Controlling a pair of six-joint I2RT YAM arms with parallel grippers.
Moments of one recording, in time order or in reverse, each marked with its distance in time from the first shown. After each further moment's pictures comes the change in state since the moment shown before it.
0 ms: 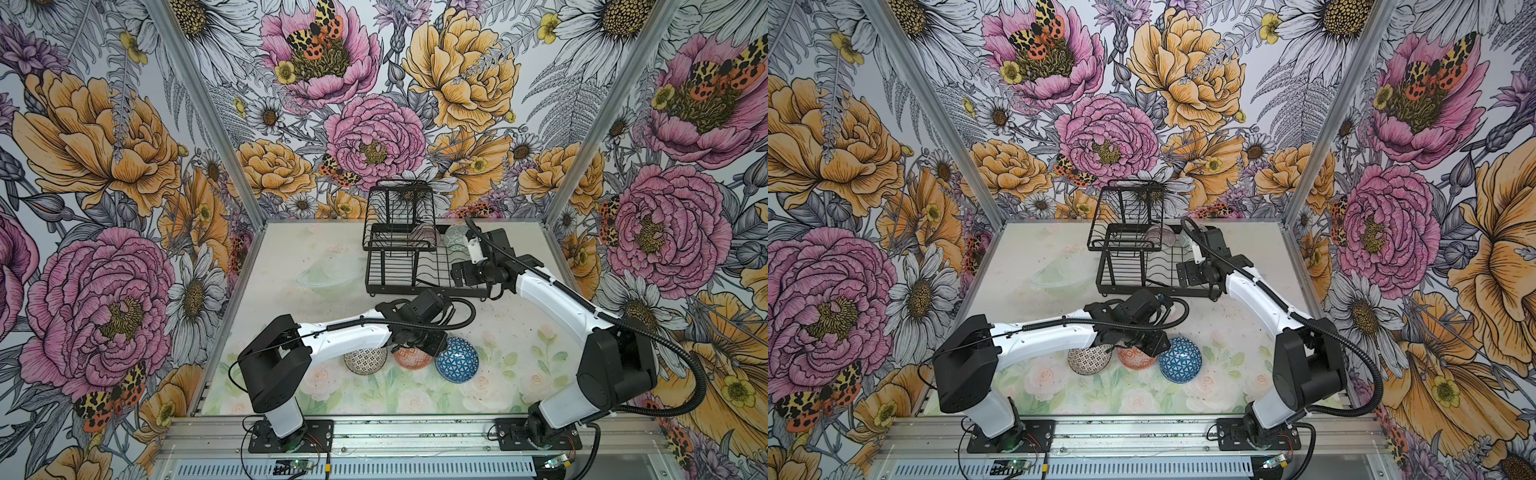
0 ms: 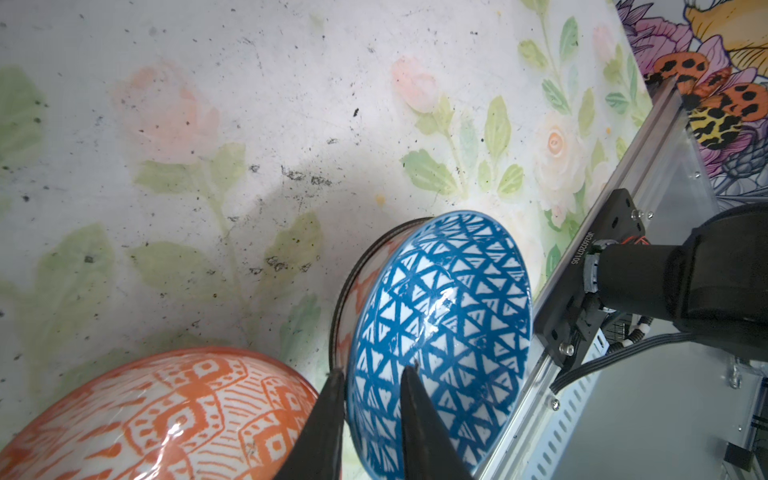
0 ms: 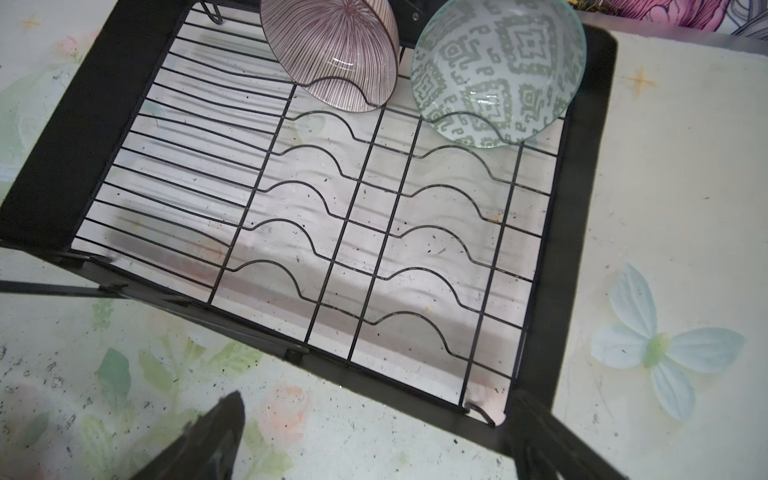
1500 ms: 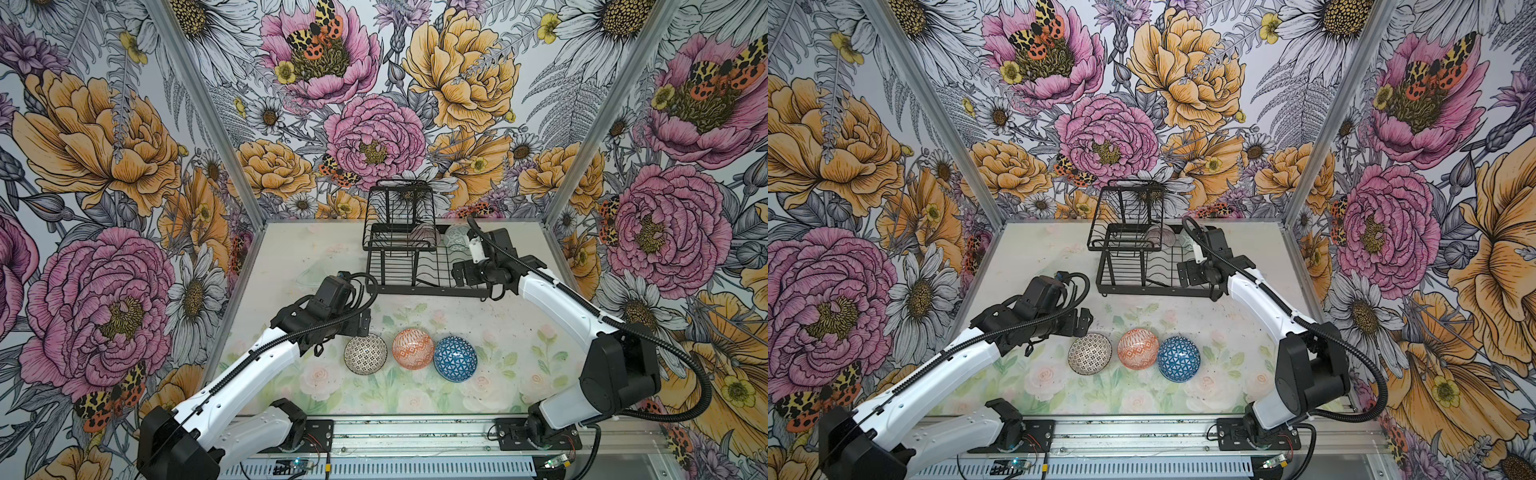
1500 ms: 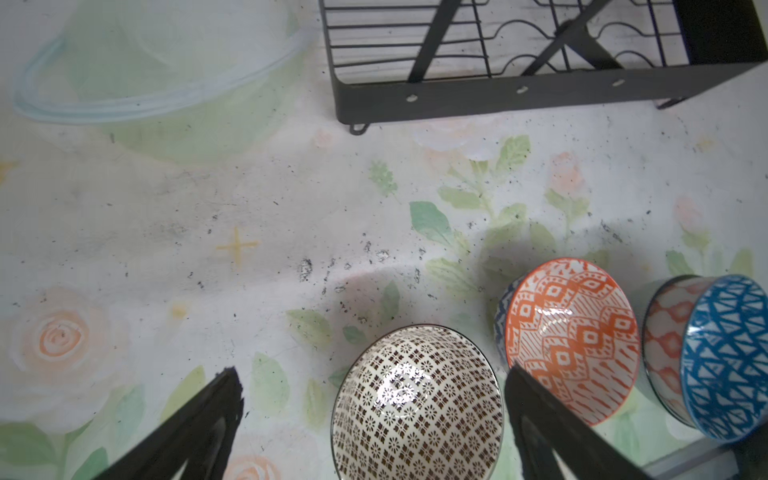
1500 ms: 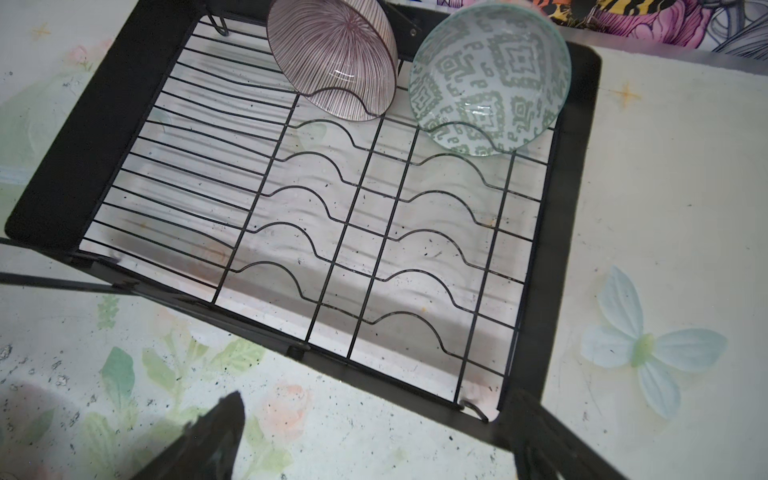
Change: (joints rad) left arm 0.408 -0.610 -0.253 -0.352 -0.303 0.071; right arm -0.002 -0.017 0.006 -0.001 0.003 -0.007
